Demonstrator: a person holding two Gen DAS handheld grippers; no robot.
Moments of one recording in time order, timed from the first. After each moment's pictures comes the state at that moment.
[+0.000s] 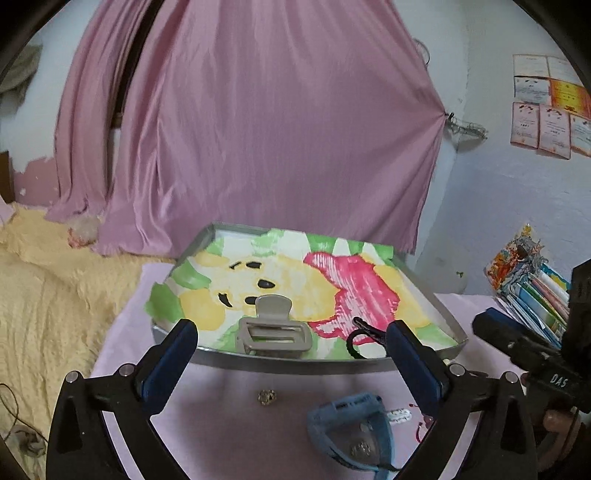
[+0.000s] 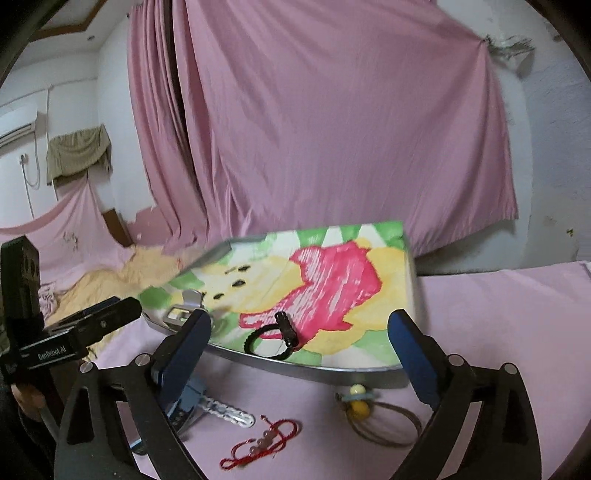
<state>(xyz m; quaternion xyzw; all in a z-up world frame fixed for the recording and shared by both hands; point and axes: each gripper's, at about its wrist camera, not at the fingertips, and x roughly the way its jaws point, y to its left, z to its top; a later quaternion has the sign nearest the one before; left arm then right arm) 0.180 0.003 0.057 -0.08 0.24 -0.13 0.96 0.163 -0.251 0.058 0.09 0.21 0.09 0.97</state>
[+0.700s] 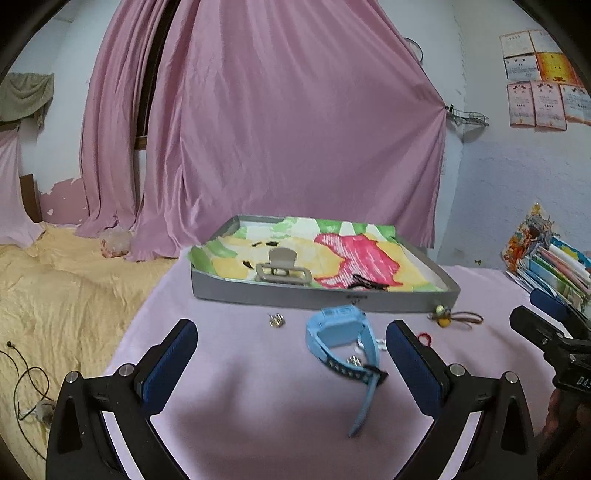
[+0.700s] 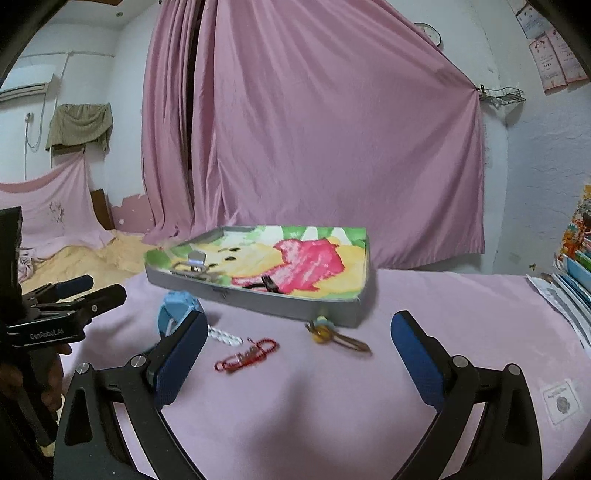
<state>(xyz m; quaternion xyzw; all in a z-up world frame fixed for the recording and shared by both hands) 0.096 -0.007 0.039 -0.04 0.22 -0.08 0.97 0.058 -0.259 0.053 0.02 0.18 0.04 0.98</state>
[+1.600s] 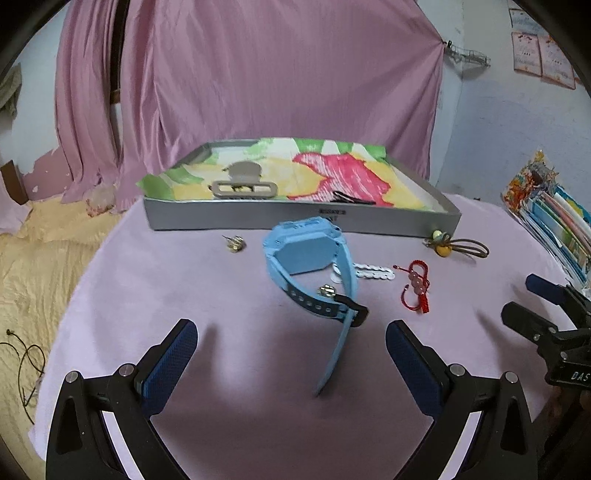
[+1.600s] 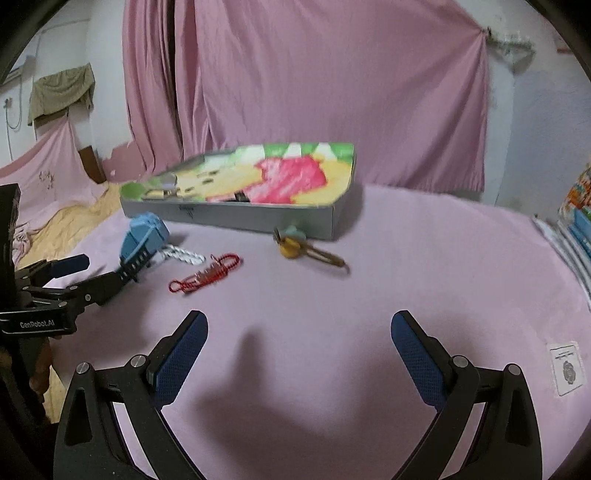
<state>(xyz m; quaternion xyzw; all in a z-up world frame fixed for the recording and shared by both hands) 0.114 -0.048 0.004 -0.01 0.36 -0.10 0.93 0.078 -0.286 0.016 0.02 0.33 0.05 0.94</state>
